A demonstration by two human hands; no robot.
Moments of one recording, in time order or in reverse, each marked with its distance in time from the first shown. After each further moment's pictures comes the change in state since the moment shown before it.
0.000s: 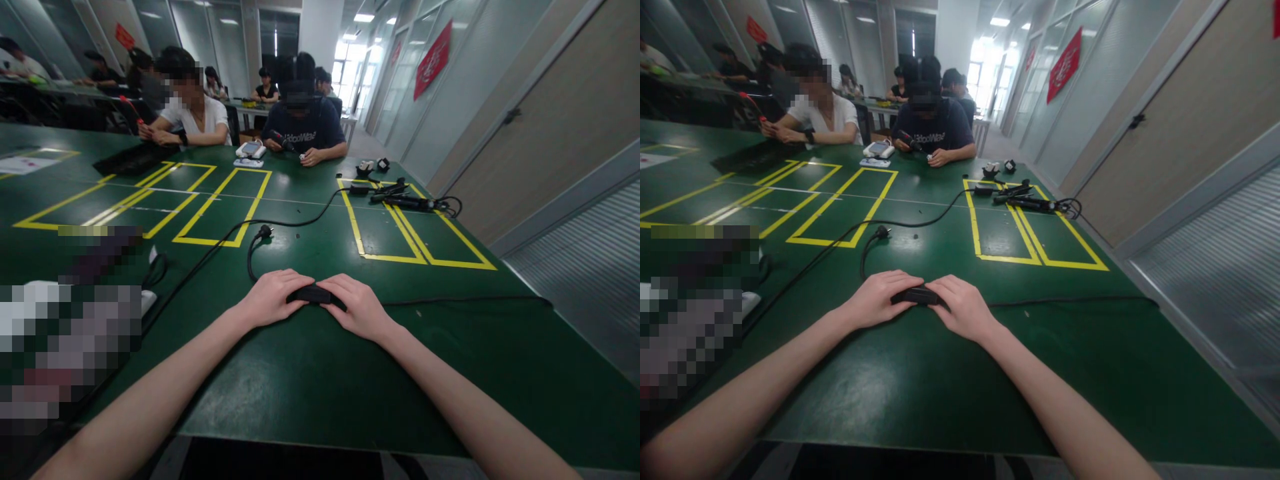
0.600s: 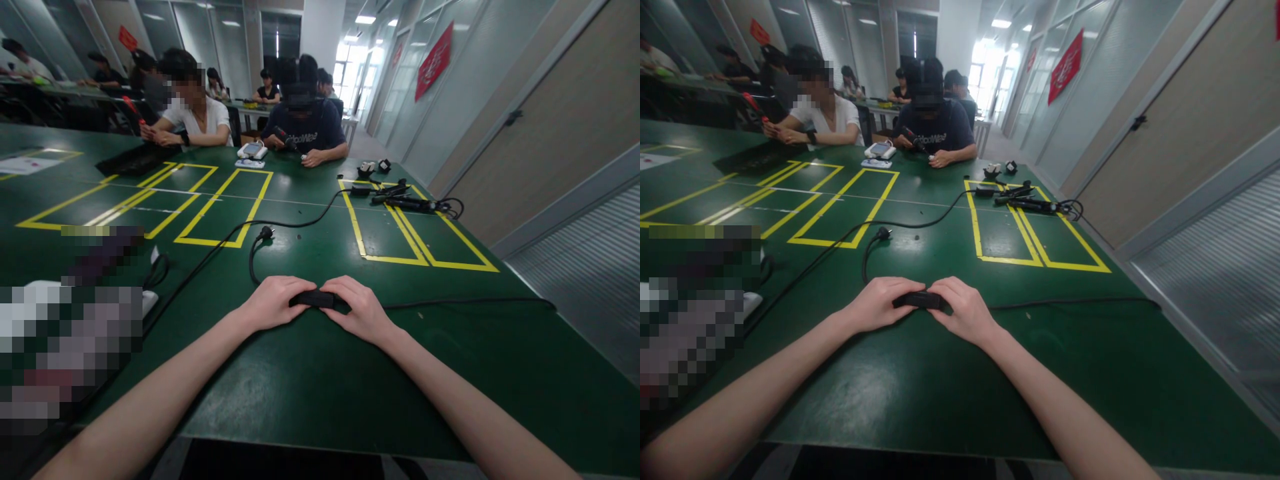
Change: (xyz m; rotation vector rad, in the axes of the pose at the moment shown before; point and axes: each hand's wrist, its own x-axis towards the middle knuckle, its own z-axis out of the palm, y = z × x) left_hand -0.002 0.004 0.003 -0.042 0.035 0.000; right_hand -0.001 -0.001 0.002 0.058 0.128 -0.028
